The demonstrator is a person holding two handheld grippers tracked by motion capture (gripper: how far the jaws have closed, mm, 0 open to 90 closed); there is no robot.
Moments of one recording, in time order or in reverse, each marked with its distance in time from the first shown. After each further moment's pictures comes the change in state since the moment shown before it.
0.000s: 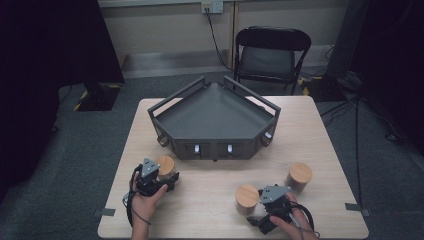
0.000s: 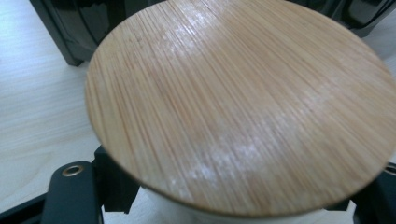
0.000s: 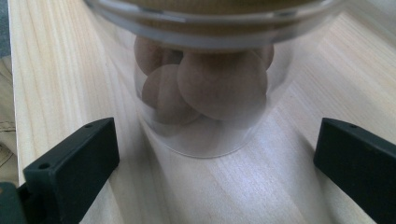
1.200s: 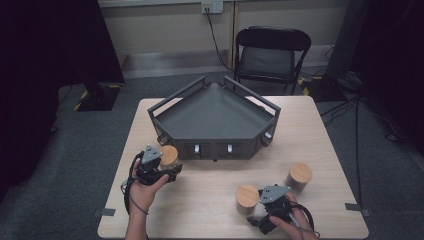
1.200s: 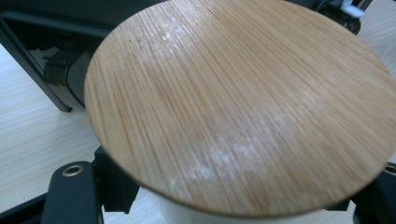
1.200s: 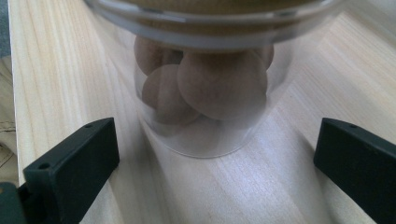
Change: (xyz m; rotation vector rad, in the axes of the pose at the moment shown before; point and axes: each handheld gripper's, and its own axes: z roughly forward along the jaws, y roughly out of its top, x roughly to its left) left arm 0.005 0.052 -0.010 0.022 -0.068 0.046; right arm 0.000 0.000 0.000 0.000 0.000 0.000
